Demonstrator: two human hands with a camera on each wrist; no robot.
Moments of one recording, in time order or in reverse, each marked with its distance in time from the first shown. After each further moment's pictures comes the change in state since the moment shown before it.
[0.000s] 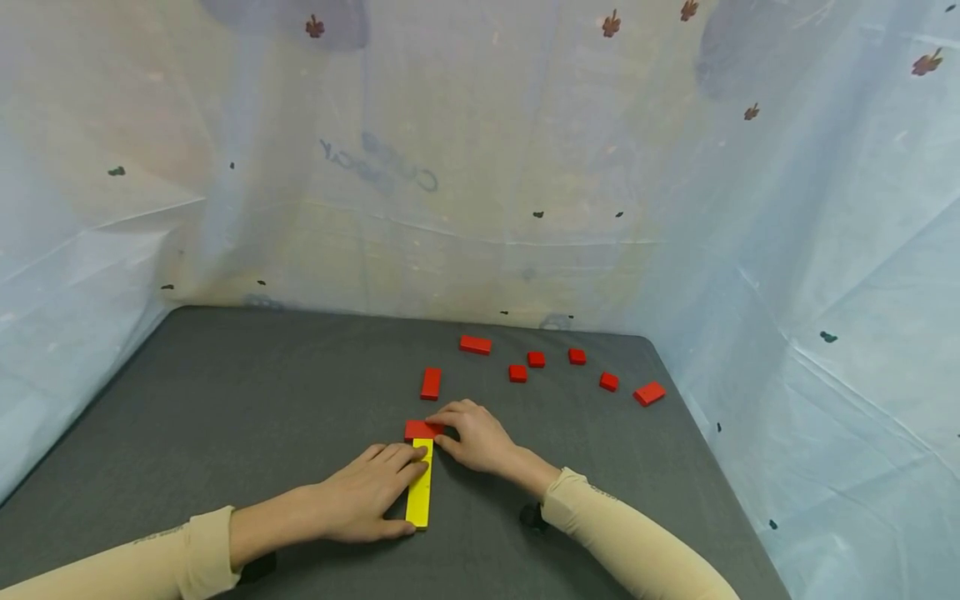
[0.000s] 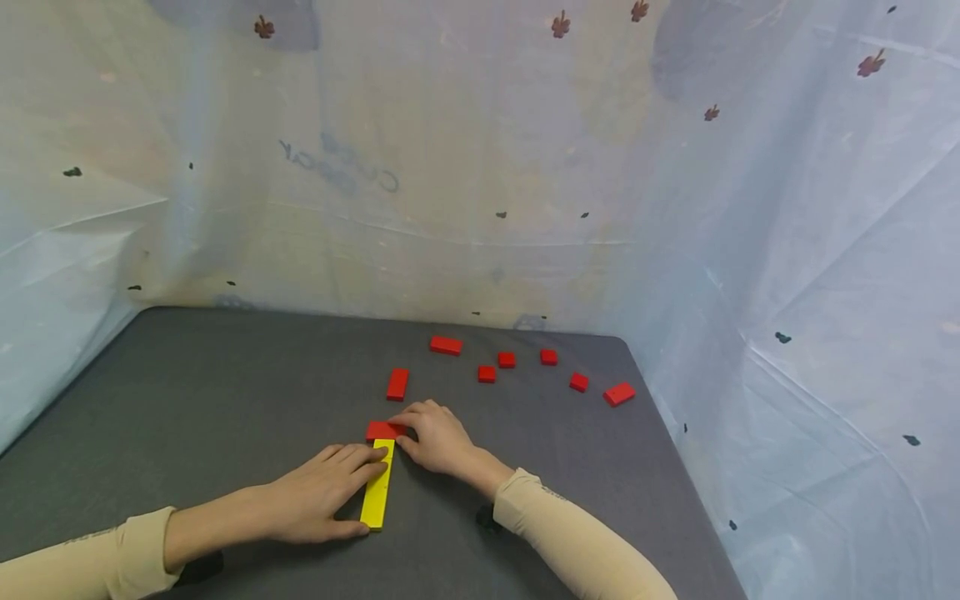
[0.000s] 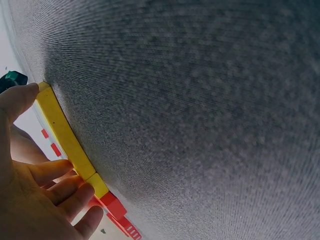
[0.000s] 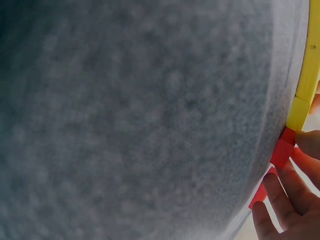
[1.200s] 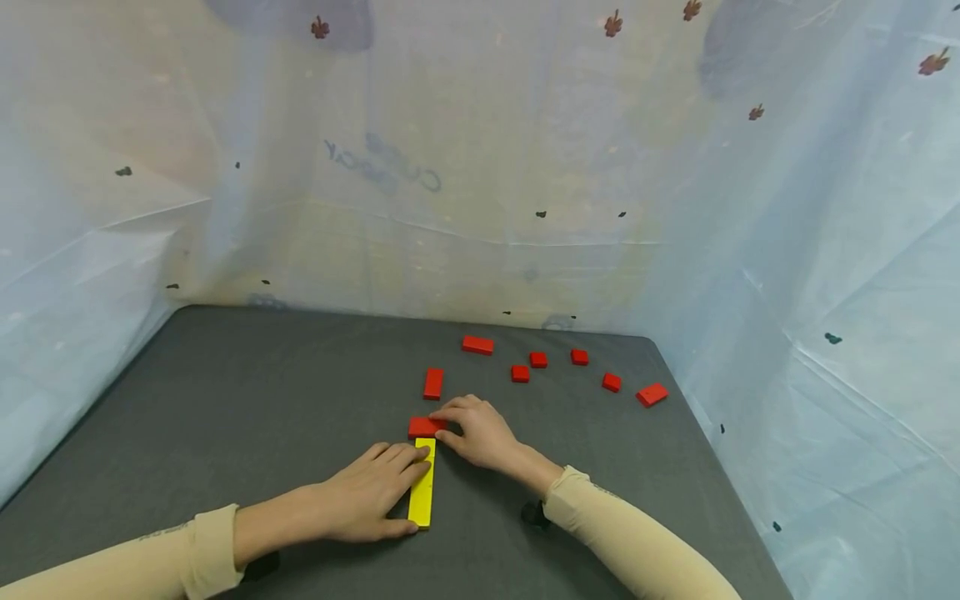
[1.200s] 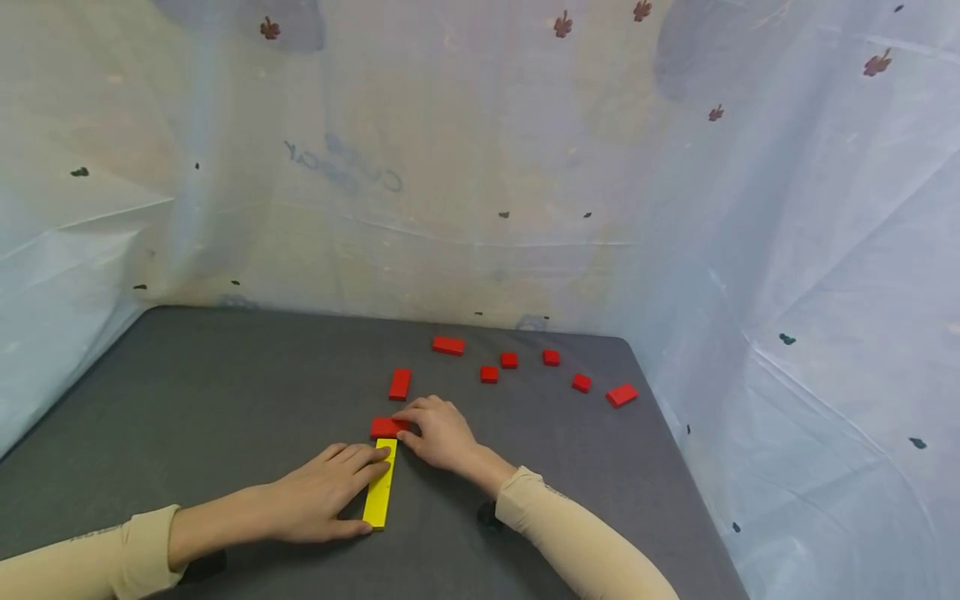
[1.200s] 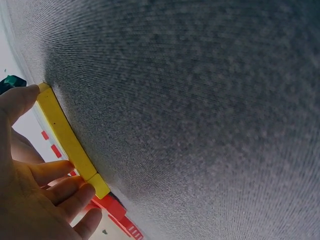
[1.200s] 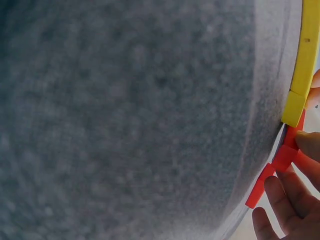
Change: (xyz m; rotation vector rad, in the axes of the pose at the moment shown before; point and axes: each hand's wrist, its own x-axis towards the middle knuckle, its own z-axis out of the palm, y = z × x) left_hand -0.002 0.002 0.001 0.024 0.008 0.015; right_hand 0.000 -0.003 -0.006 -0.024 0.038 0.023
